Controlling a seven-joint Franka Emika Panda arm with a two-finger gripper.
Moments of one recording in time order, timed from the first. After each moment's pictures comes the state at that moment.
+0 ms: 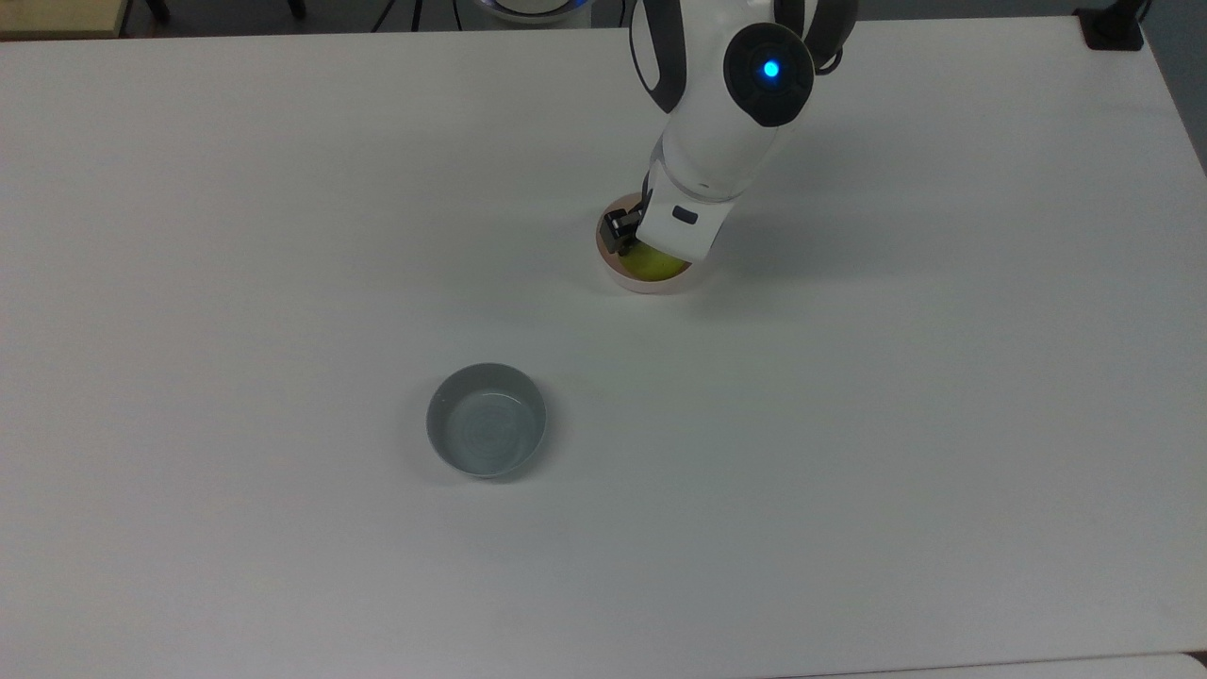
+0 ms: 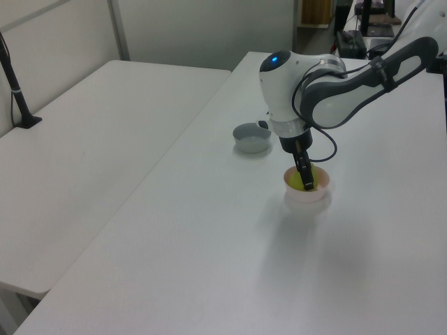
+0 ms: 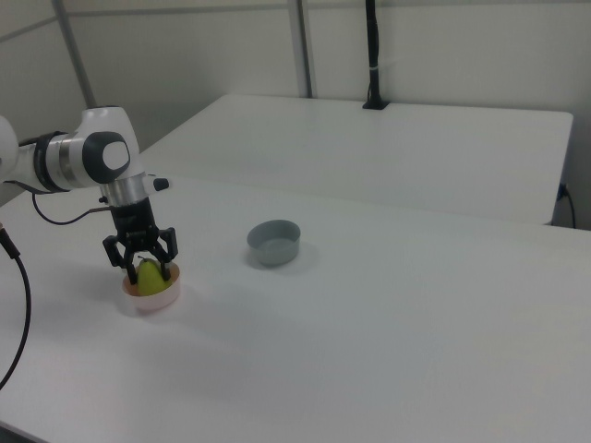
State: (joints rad) arm 0.55 0.41 -0.25 -1.74 -0.03 1.90 -0.15
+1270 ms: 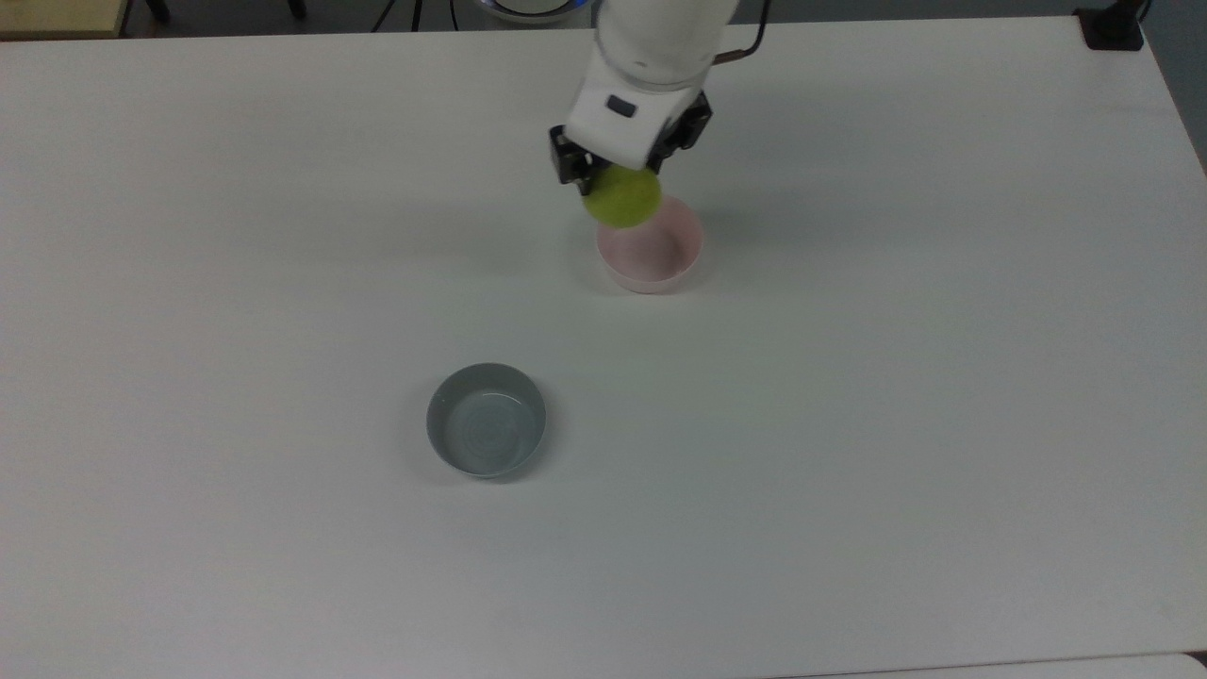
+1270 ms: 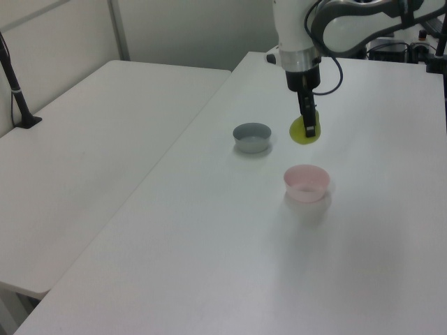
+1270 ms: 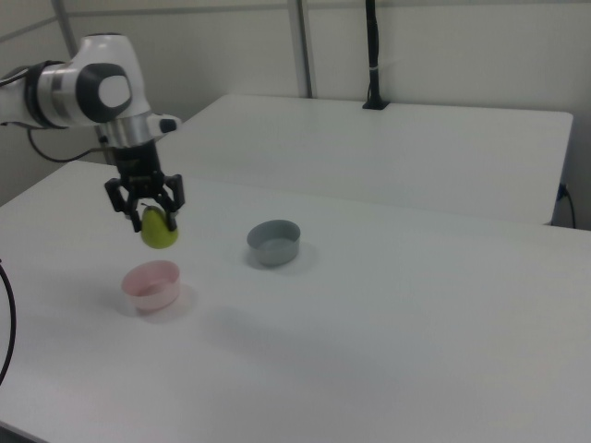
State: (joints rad) arm 0.40 0.23 -0.19 -1.65 -0.03 1.73 -0.15
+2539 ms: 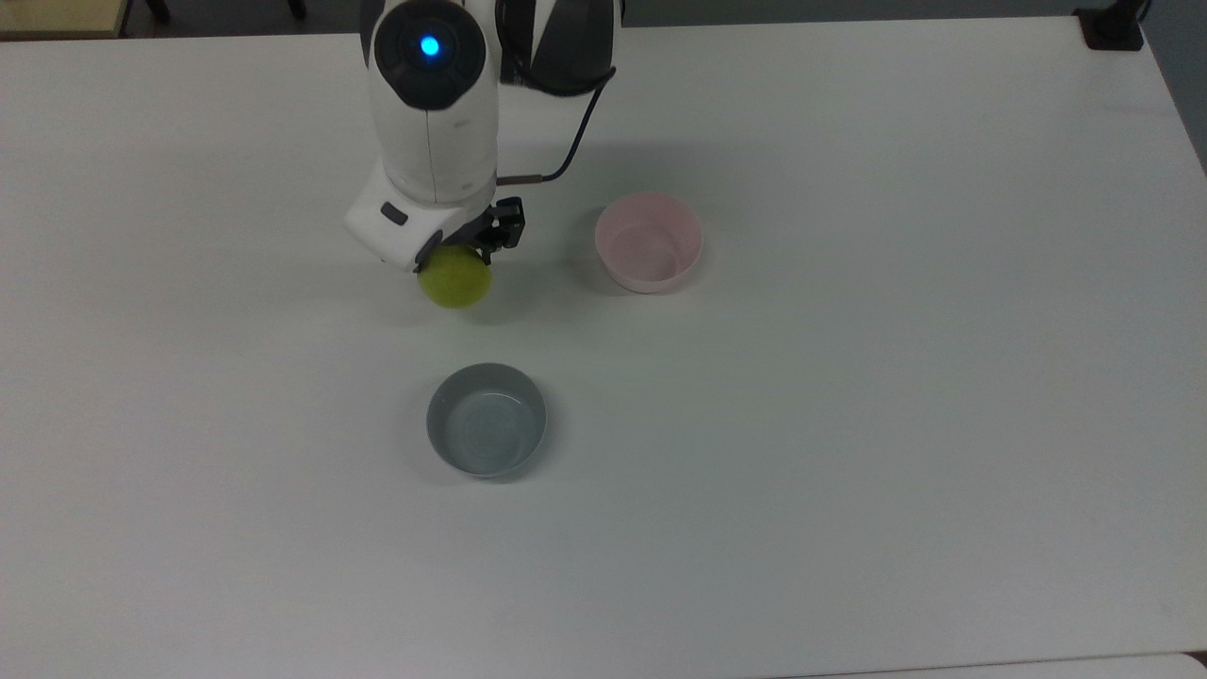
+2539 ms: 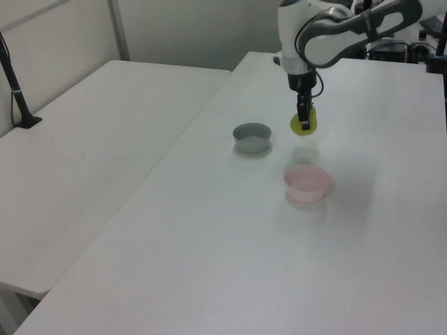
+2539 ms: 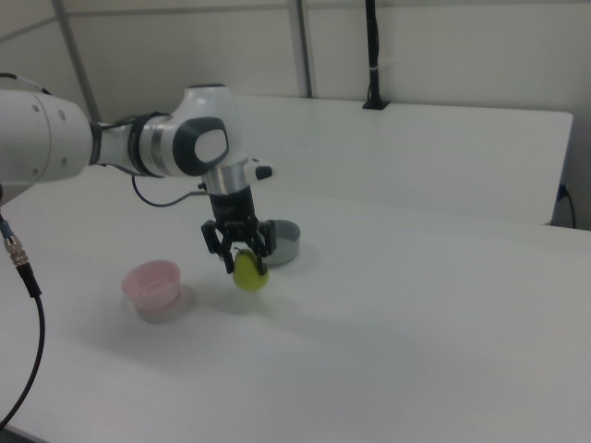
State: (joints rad) arm 0.14 0.38 -0.17 -1.67 -0.08 1.93 -0.21
